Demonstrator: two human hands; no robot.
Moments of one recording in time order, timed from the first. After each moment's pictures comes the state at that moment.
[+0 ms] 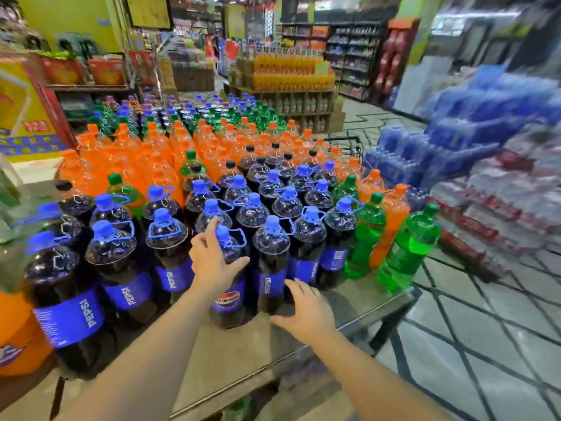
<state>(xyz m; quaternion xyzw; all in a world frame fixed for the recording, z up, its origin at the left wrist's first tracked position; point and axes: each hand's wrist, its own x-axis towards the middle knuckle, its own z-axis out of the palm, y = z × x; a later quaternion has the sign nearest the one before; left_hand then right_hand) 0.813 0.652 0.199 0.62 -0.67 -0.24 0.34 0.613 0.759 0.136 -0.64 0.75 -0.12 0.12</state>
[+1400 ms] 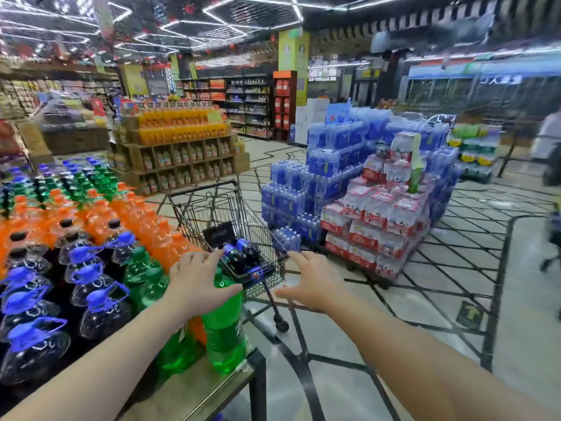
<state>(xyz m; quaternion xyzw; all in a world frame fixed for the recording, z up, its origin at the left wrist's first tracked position) 0.325 0.694 0.316 0.45 -0.89 -0.04 0.06 0.100 0.825 0.305 -0.55 0.83 -0.12 0.05</state>
